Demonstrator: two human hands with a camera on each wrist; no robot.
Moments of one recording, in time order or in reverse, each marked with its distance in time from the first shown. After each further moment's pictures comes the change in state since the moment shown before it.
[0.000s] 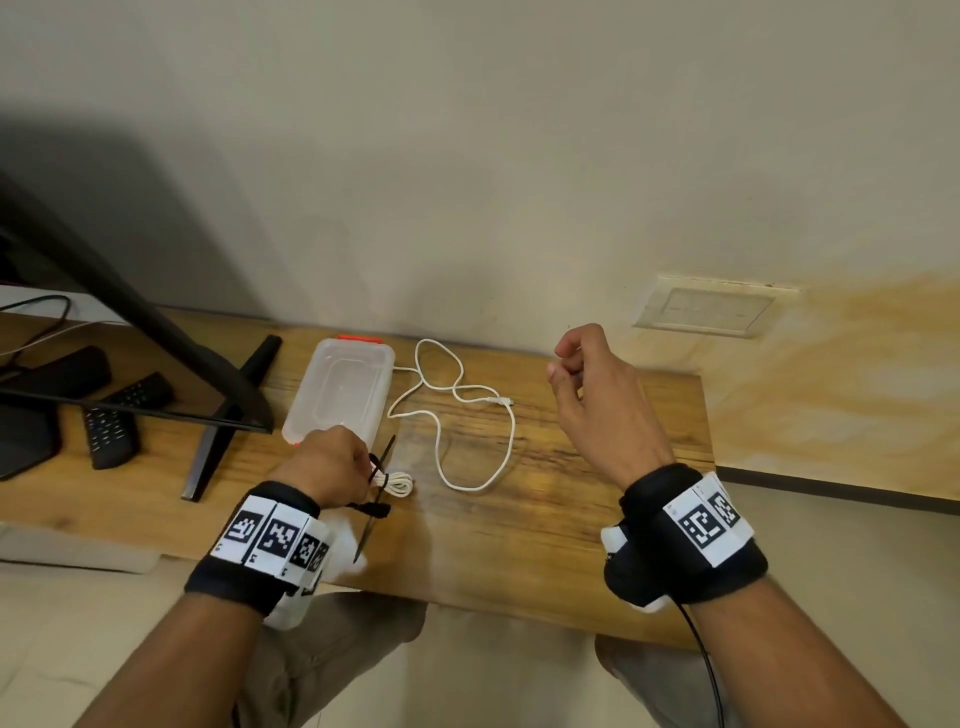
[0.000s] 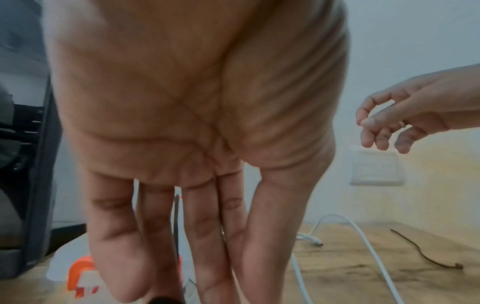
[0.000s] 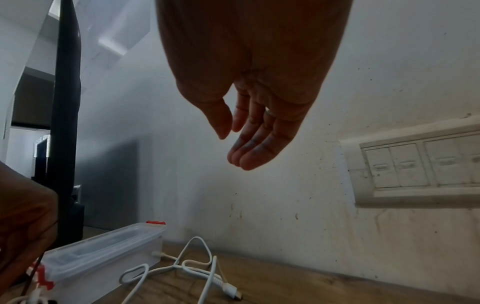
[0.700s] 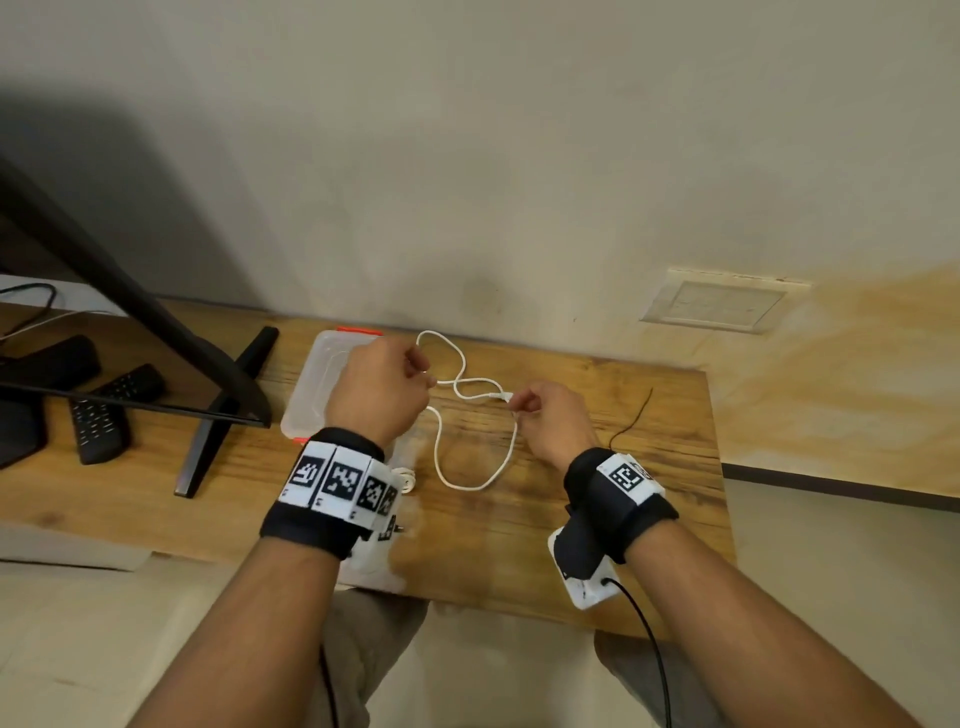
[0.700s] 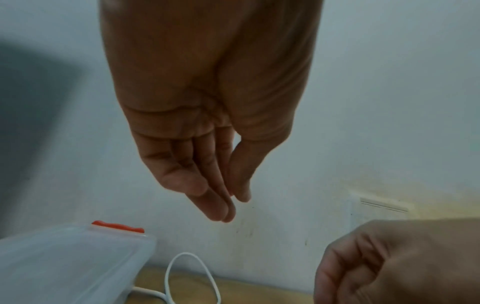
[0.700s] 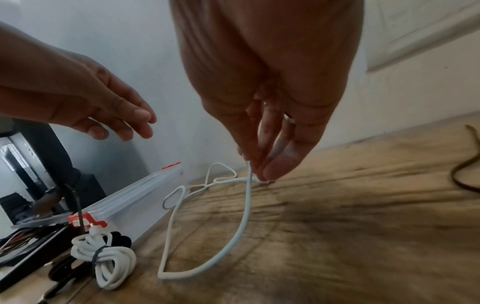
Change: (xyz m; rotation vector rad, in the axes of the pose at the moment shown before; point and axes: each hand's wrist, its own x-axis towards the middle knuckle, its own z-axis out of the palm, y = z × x) left_hand 0.019 0.058 -0.020 -0.401 0.462 0.257; right_hand 0.016 0.030 0.080 0.059 -0.235 0.413
